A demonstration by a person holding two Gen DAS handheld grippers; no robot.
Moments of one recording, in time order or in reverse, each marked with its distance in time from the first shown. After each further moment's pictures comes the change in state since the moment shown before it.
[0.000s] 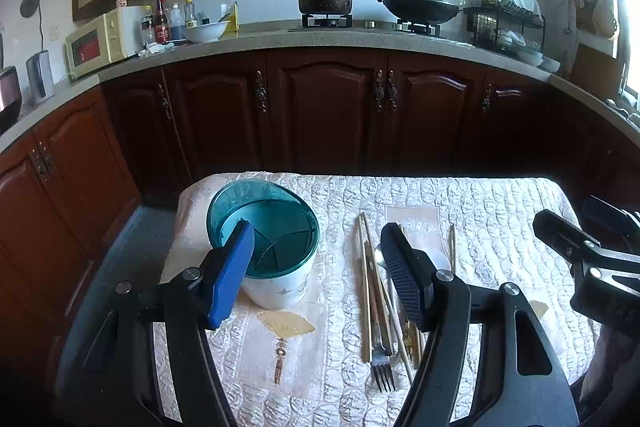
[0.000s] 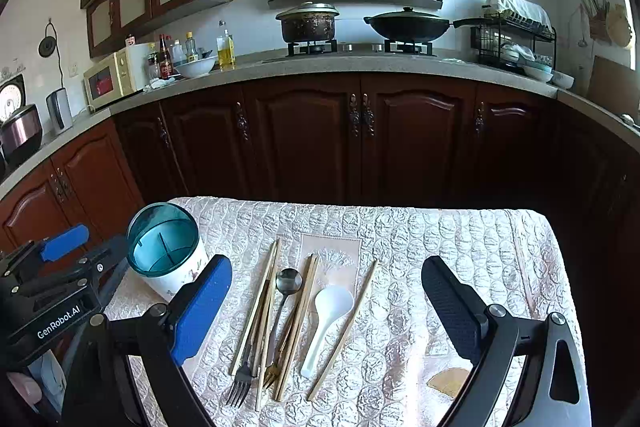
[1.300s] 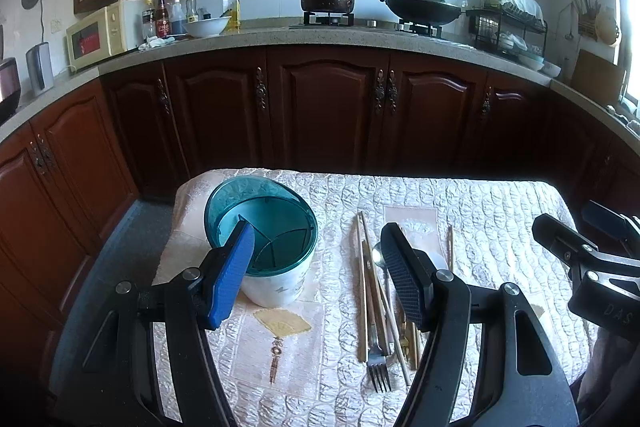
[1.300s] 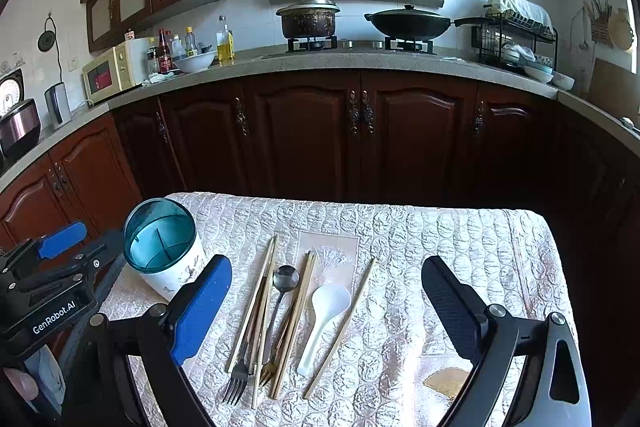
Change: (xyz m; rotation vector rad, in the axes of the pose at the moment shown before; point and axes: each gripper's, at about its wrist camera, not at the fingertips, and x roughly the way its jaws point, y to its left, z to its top) left arm 0.005 0.004 0.001 -0.025 0.005 -0.014; right arm 0.002 0.006 0.000 -0.011 0.010 -0.013
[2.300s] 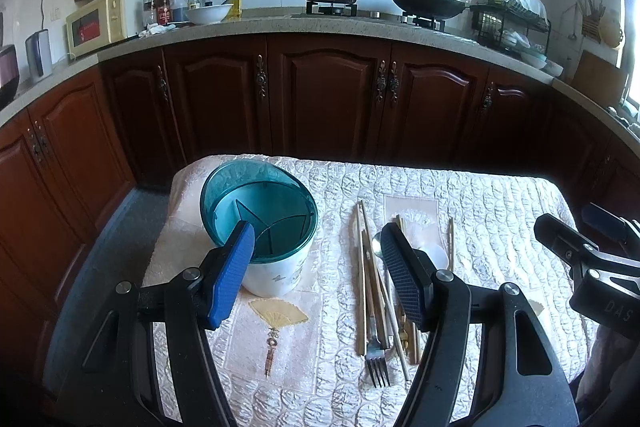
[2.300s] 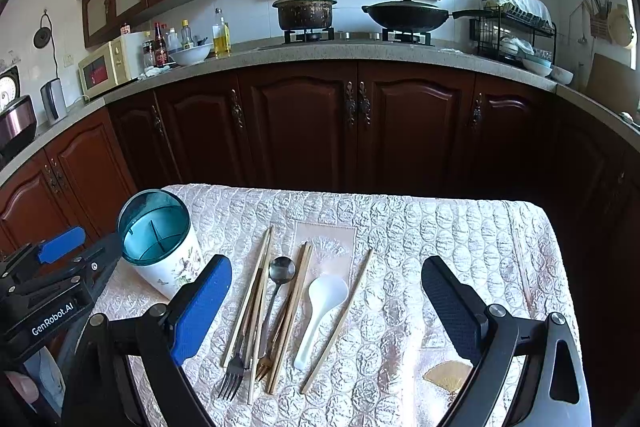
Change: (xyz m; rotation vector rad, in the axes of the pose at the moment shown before) left arm 0.008 0.004 -0.006 -0.023 0.033 -0.008; right arm 0.008 -0.004 -0.004 0.005 0.028 -0.010
